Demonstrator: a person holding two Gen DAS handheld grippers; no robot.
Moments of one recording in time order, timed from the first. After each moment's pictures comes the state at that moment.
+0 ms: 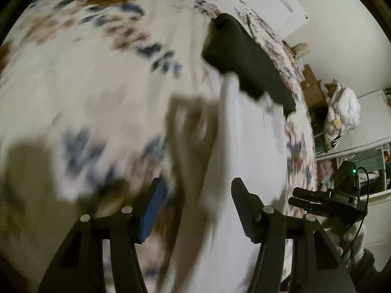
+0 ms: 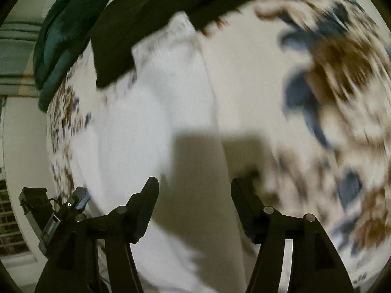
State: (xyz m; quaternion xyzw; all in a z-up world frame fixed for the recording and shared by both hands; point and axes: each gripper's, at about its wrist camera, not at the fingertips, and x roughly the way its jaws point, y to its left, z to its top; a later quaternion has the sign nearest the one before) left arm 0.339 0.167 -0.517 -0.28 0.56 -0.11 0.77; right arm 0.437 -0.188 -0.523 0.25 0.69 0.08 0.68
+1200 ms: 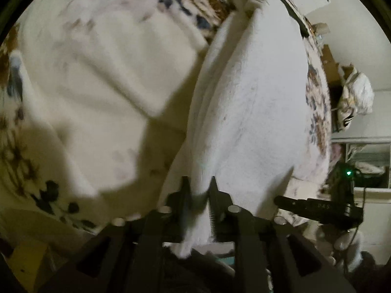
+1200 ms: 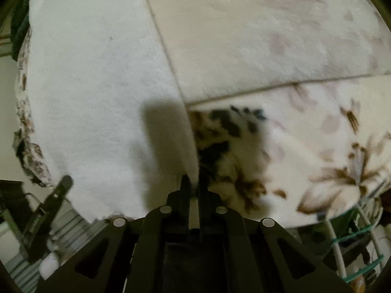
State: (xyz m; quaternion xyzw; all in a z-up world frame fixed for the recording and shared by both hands) left arm 0.098 0.120 -0.573 -0.30 0.63 -0.08 0.71; right arm 0.098 -0.166 -0.603 0.20 0.78 0.05 0.59
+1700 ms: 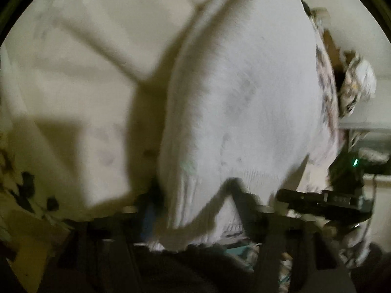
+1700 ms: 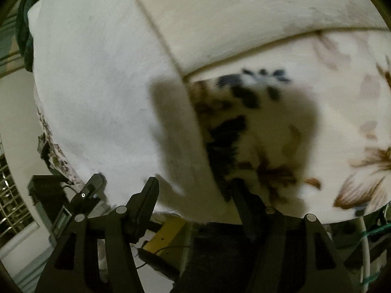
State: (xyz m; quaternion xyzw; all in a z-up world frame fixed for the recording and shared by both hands) left arm 0.095 0.082 -0.602 -0.25 0.66 -0.09 0.70; right arm 0.065 -0.177 -0.633 0.28 0.78 0.09 0.55
